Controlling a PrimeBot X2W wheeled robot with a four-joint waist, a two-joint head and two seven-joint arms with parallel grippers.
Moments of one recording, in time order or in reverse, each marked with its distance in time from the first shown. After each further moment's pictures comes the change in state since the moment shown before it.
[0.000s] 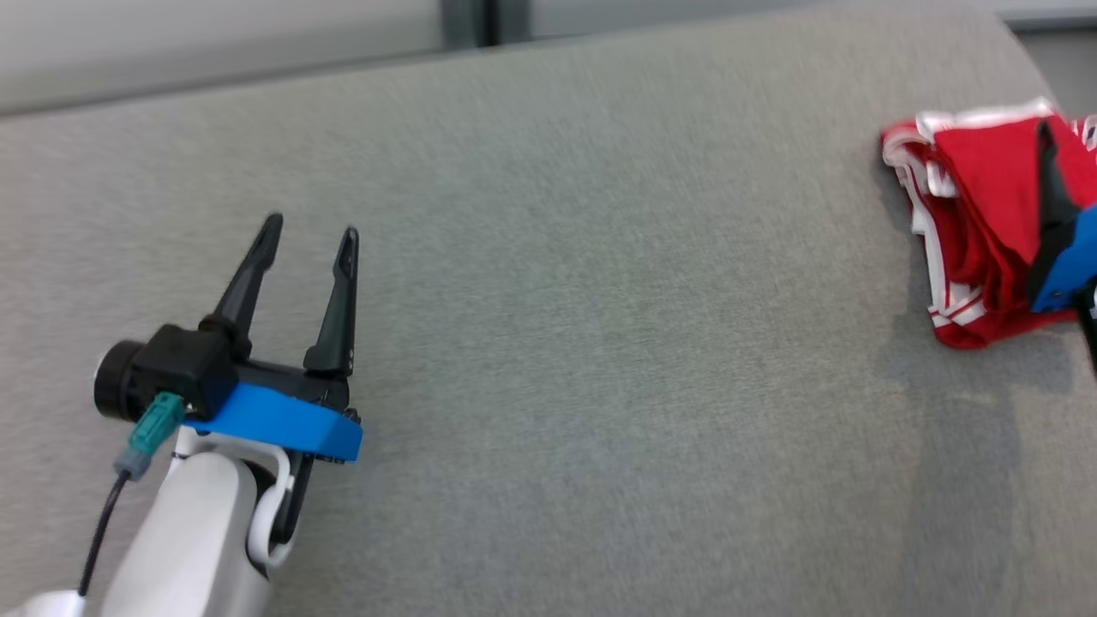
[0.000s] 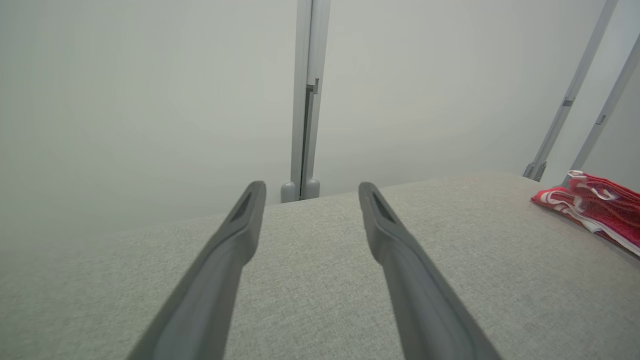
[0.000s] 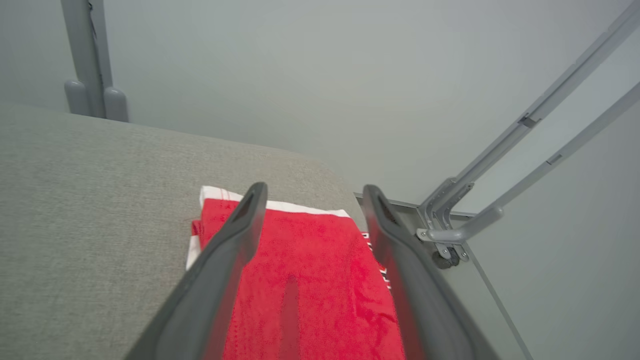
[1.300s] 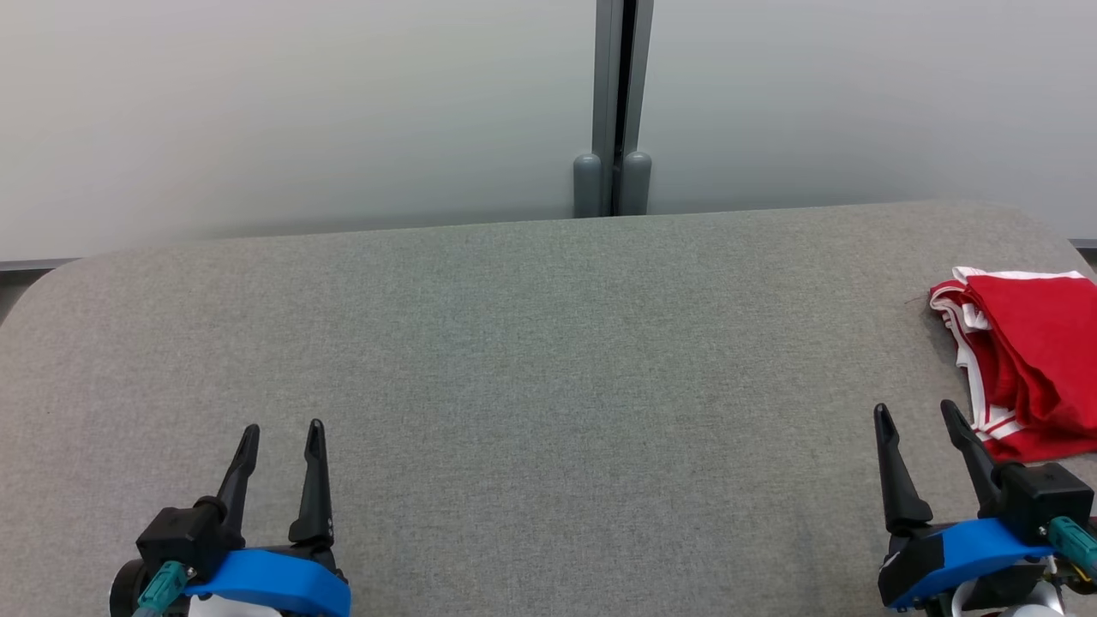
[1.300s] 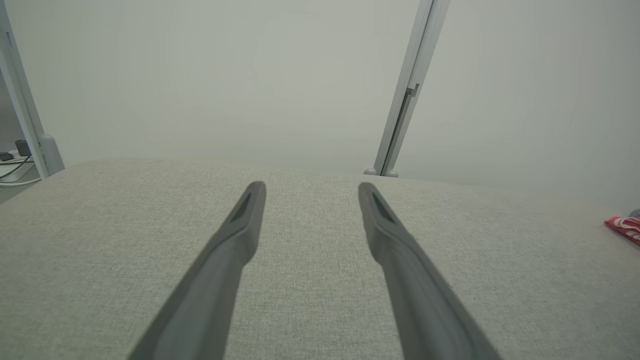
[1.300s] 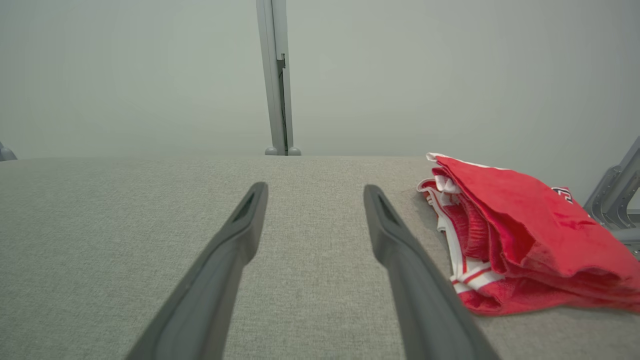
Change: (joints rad) left arm 0.329 -0.131 0.193 0.083 0.029 -0.005 -0.014; right arm 0.813 0.331 -0.062 -0.760 0.131 0.000 0.067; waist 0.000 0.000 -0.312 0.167
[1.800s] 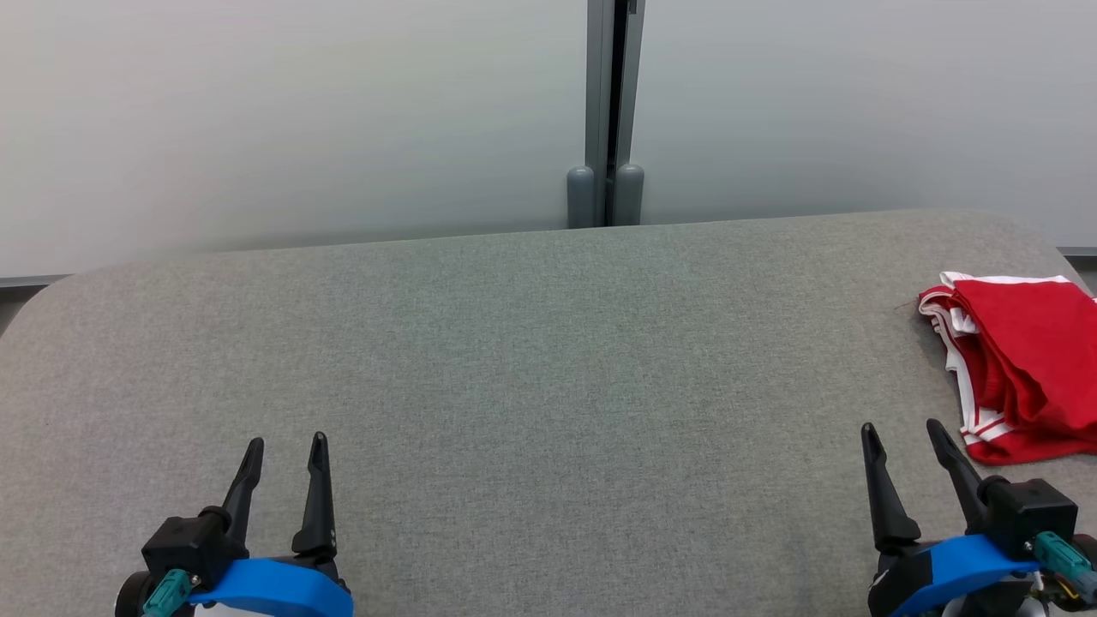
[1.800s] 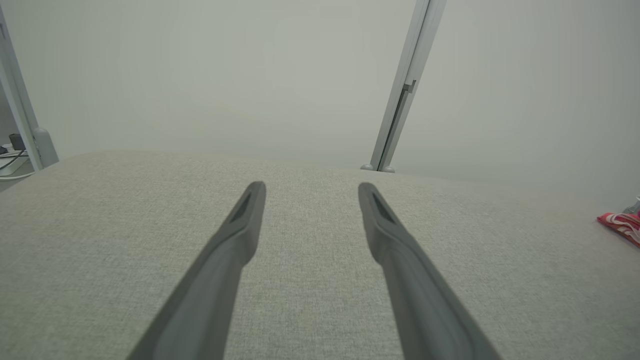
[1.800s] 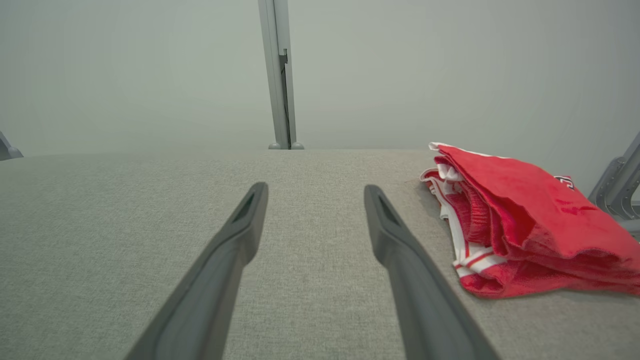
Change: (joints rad) left arm 0.008 -0.017 0.019 0.031 0.010 -0.017 0.000; right arm 0.020 0.010 0.016 0.009 0.004 0.000 -0.001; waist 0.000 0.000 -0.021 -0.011
